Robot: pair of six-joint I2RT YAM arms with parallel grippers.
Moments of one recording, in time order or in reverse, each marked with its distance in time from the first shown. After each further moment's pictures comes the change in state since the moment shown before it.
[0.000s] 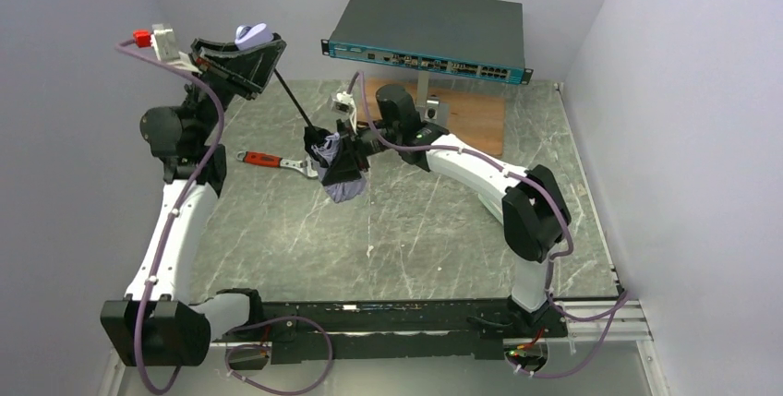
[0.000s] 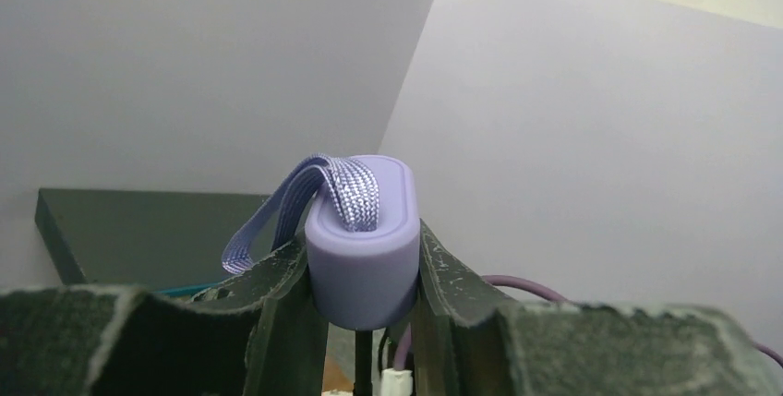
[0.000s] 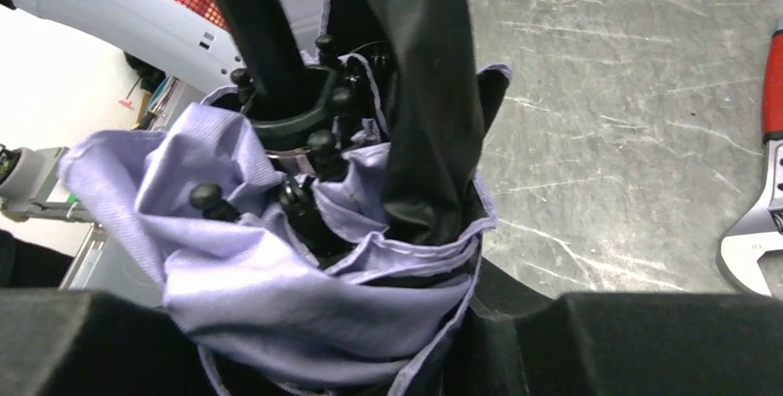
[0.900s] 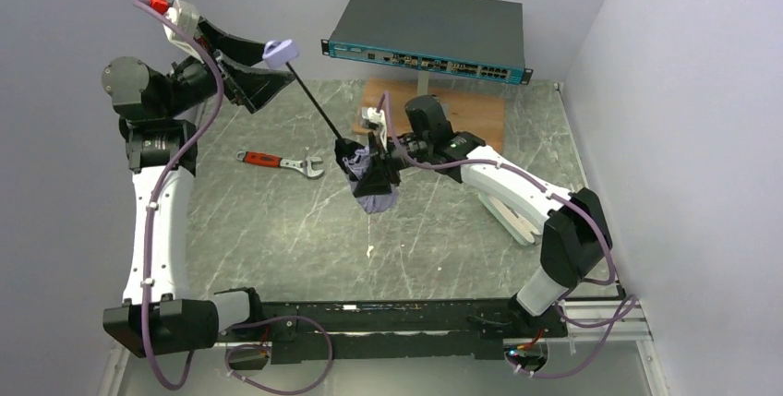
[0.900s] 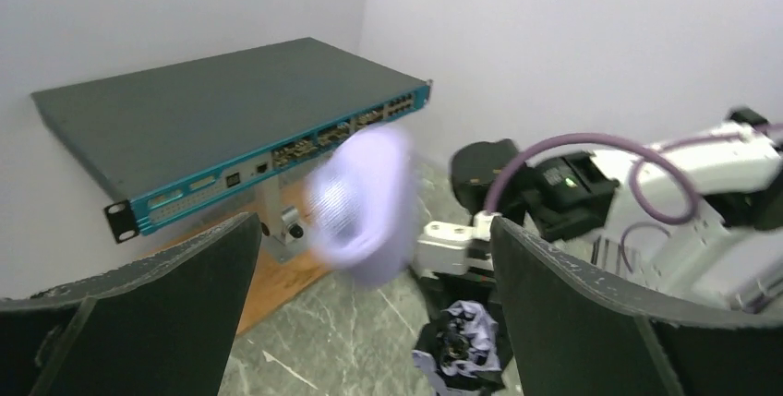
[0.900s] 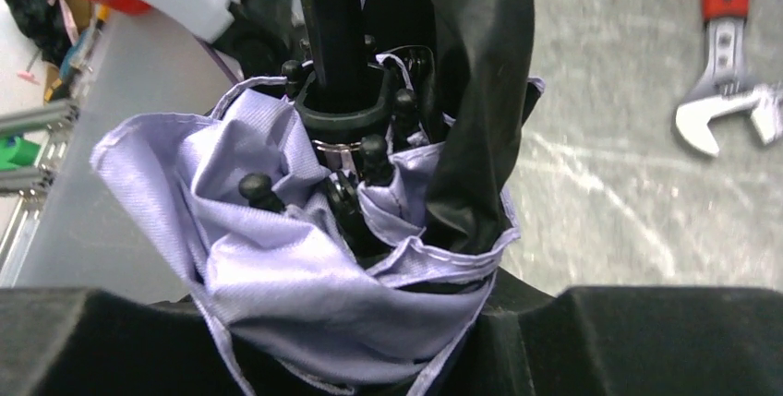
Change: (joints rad) left arm 0.129 0.038 0.245 -0.494 0.414 0.327; right arm -0.051 -0.237 -0.189 -0.224 0.084 -0.237
